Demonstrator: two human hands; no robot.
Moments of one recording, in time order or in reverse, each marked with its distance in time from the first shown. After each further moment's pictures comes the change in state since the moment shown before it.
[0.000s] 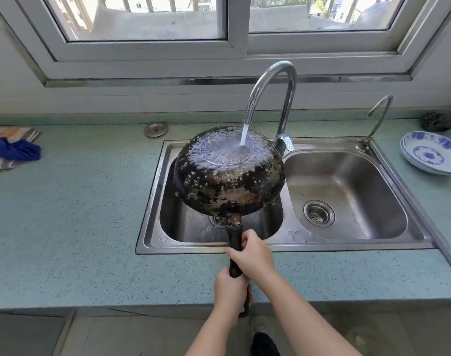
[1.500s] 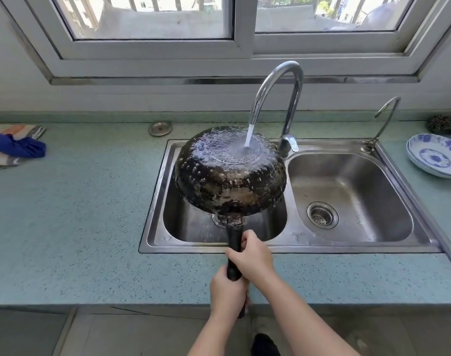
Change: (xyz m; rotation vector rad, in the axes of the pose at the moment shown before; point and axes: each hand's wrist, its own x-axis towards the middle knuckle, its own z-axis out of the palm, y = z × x) left_hand -0.010 0.005 -0.014 0.086 0.081 0.084; right_hand -0.007 -0.014 0.001 0.032 -0.017 -0.006
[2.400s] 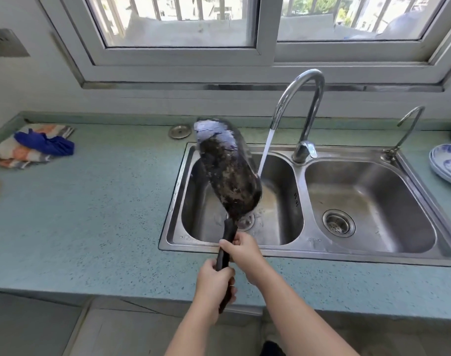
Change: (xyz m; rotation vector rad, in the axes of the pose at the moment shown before) left_hand 0.008 0.021 -0.060 -0.147 -0.043 -0.156; right_hand -0.003 -0.041 0.027 0.480 -0.270 0.065
